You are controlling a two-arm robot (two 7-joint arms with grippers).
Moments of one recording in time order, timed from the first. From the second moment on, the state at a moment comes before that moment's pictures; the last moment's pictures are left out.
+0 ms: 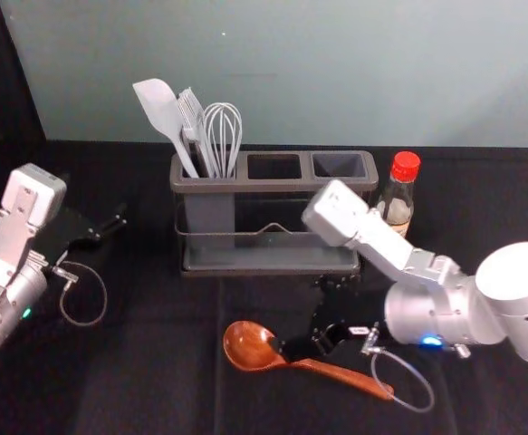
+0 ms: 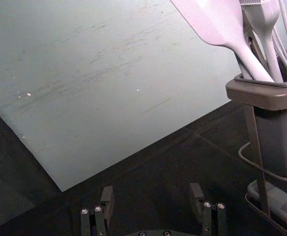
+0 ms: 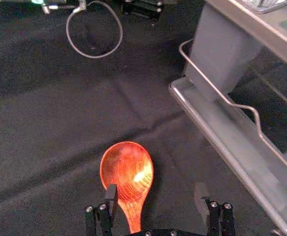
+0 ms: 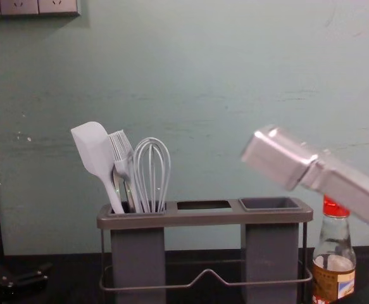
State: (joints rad) left arm -0.20 0.60 0.45 -1.41 -0.25 -0.12 0.03; right arm 0.39 0.58 -0.66 -1.75 0.23 0.68 0.58
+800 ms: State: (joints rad) left arm -0.20 0.60 0.45 -1.41 -0.25 -0.12 0.03; right arm 0.44 0.50 -0.75 -1.69 0.14 0.71 0.61
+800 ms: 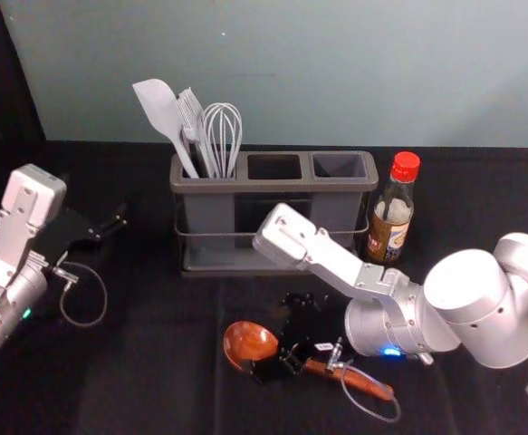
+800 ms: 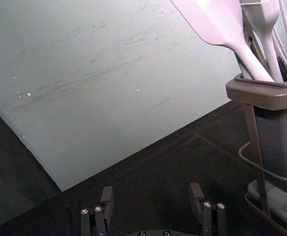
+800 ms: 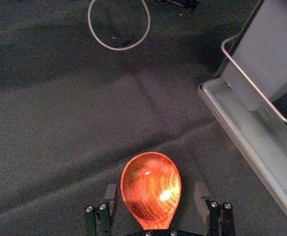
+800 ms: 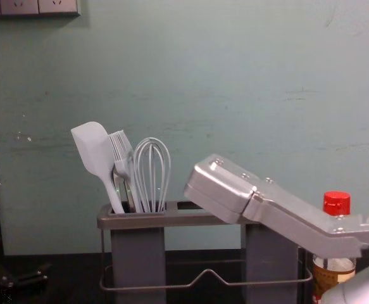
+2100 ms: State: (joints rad) left arm -0.20 0.60 0.45 -1.41 -0.25 -0.12 0.03; right arm 0.45 0.43 -0.76 -1.61 0.09 0.69 0.63
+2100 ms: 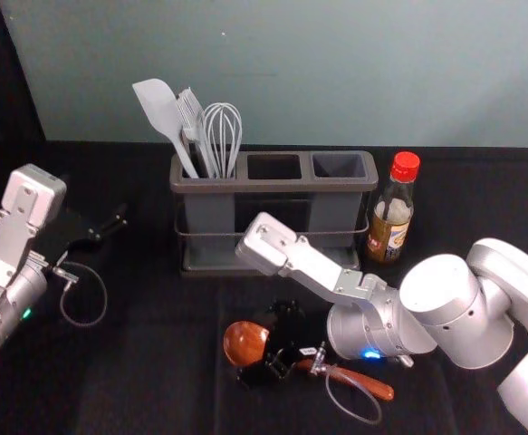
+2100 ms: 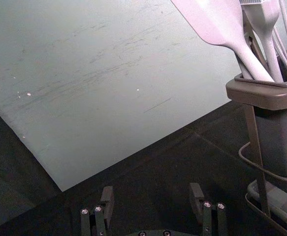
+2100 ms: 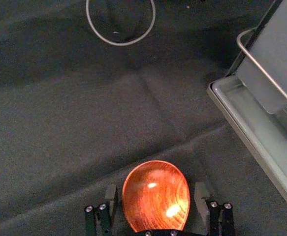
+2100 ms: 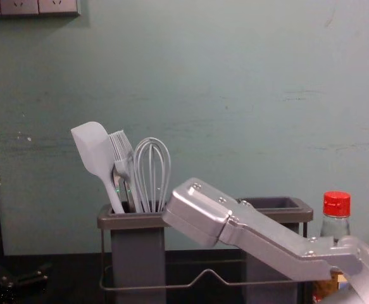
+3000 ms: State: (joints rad) left arm -0.20 0.60 0.45 -1.41 -0.25 -0.12 0.03; right arm 0.44 0.42 -0.77 -1.59 0.07 0.67 0.65
